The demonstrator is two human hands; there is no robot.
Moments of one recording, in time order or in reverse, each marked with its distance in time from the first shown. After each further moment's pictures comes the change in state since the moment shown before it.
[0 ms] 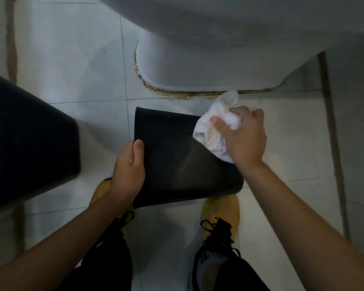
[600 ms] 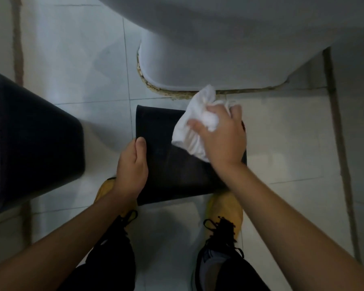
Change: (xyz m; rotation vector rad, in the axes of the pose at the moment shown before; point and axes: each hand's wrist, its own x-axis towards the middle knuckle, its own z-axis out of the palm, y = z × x) left_hand 0.002 -0.001 0.002 0.003 0.015 0.008; right_hand -0.022 -0.034 0.017 0.049 -0.069 -0.106
